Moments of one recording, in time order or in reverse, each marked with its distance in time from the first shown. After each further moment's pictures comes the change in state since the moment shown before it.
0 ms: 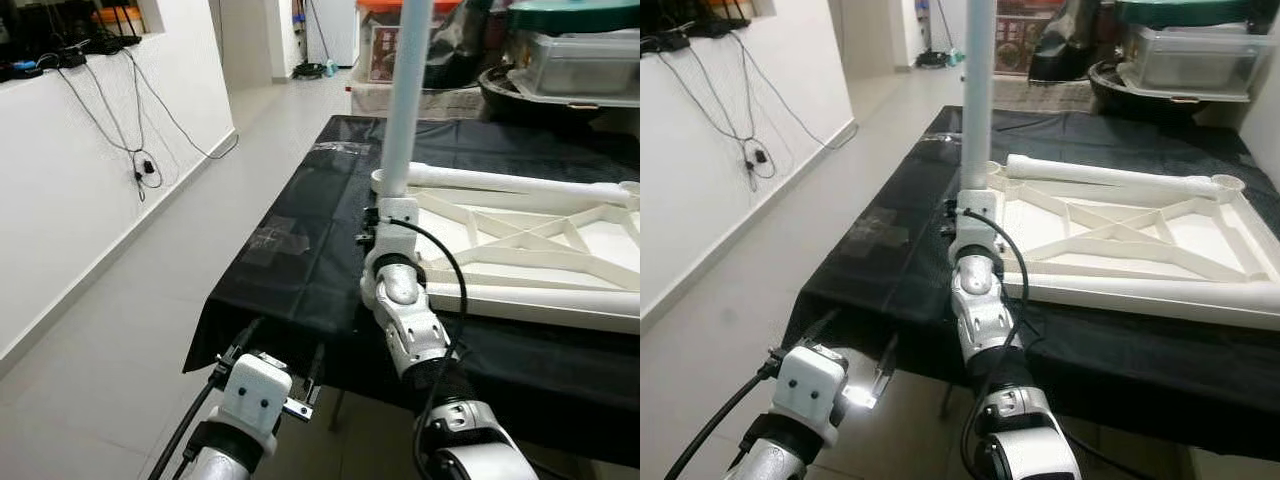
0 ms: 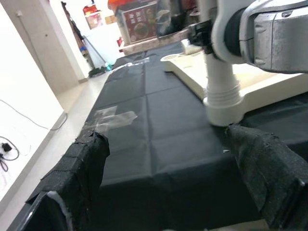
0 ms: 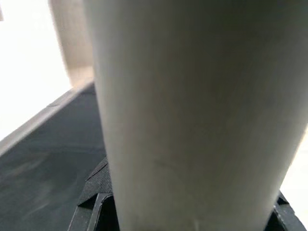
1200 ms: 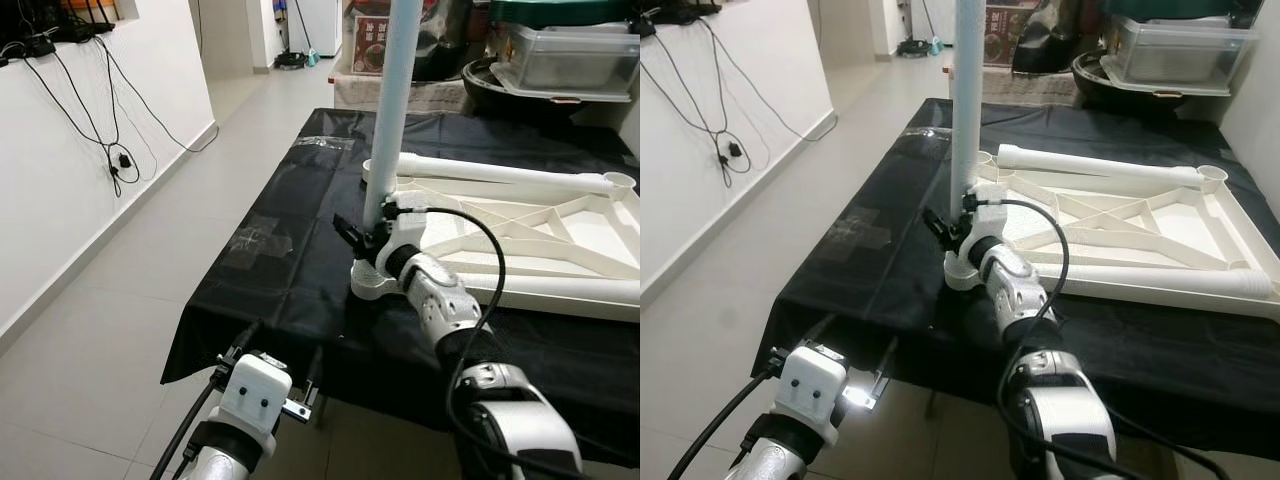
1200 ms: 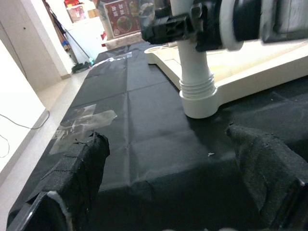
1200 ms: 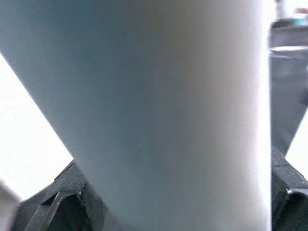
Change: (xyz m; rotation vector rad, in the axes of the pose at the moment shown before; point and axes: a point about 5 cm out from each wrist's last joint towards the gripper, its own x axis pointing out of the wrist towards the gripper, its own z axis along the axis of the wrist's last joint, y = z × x) left arm 0.001 -0.001 -0.005 0.002 0.021 -0.002; right arm 0.025 -0.007 0.015 0.195 0.073 0.926
